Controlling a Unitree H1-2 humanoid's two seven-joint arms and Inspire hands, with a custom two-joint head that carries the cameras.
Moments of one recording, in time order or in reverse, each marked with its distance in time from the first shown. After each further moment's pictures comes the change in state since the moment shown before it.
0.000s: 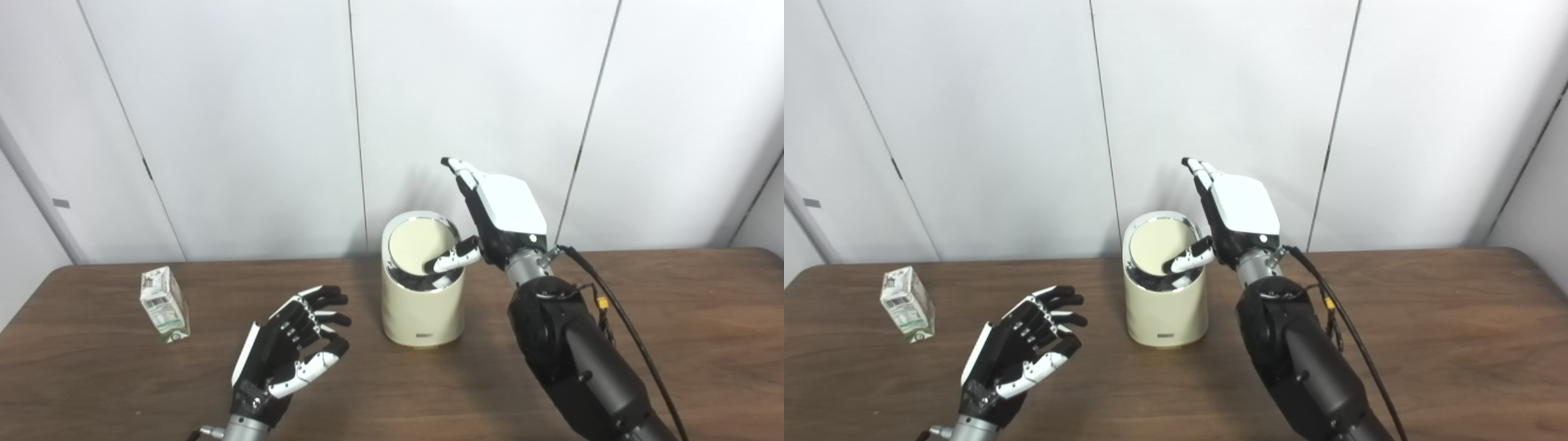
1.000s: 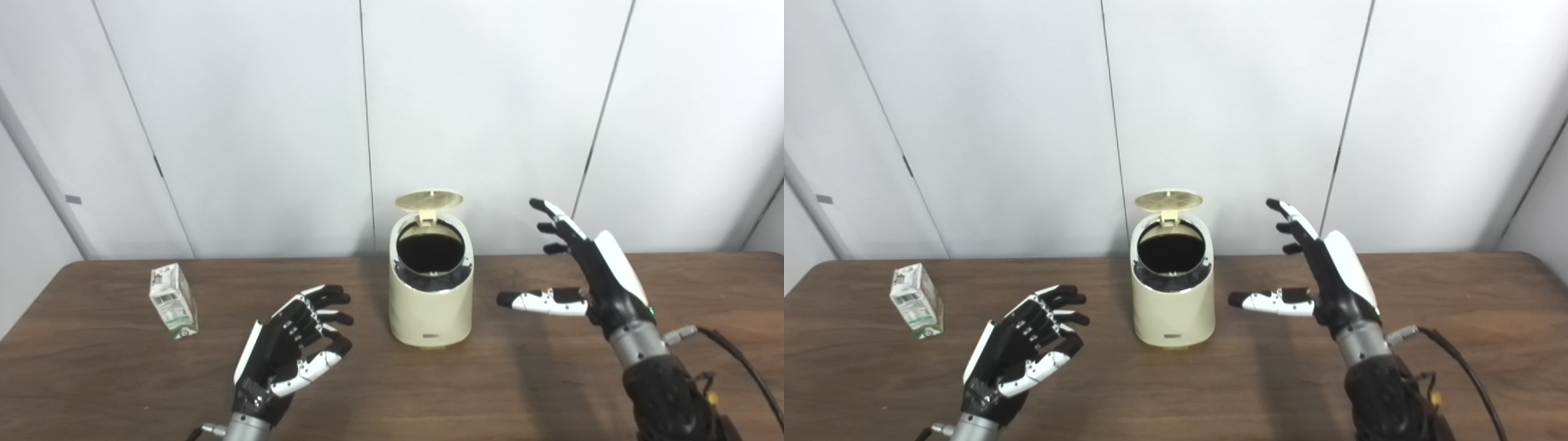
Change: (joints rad) left arm 0.001 0.005 0.001 -0.006 0.007 0.001 0.001; right arm 0.399 -0.041 -0.313 -0.354 0.486 -0.123 0.081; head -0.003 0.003
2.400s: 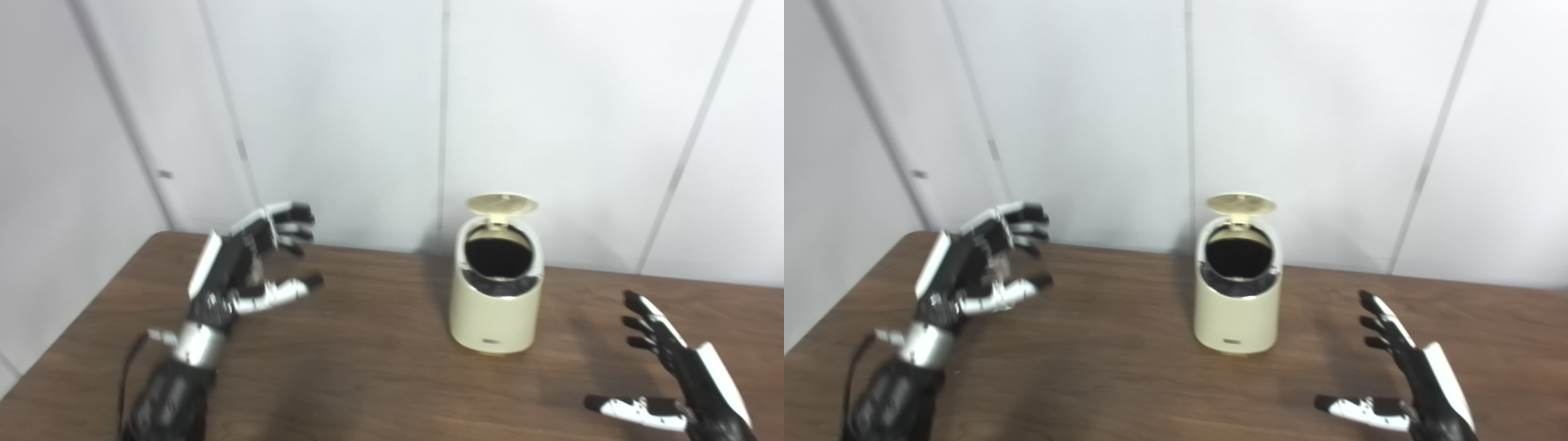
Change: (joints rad) left arm -0.134 0.295 0.232 -0.145 0.152 0.072 0.081; right arm 0.187 -0.015 -0.061 0.065 0.179 -0.185 0.017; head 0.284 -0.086
